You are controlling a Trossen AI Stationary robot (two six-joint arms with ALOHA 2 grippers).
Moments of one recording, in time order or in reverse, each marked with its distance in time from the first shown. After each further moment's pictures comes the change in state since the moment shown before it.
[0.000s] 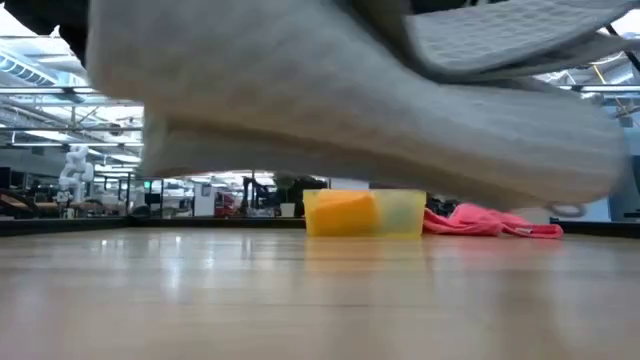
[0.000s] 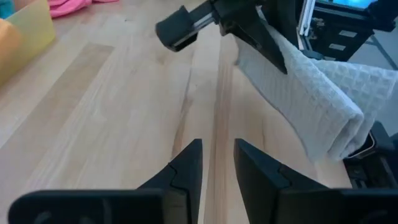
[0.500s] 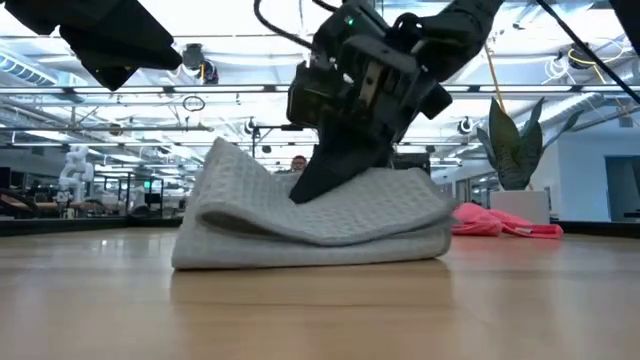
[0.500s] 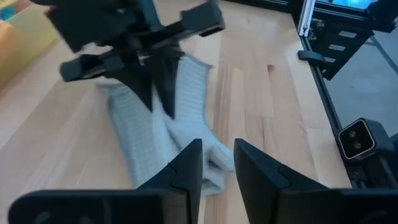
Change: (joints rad) left arm 0.000 0.000 0.000 0.006 0.000 0.005; right arm -0.197 0.136 0.000 -0.055 0.054 -0.076
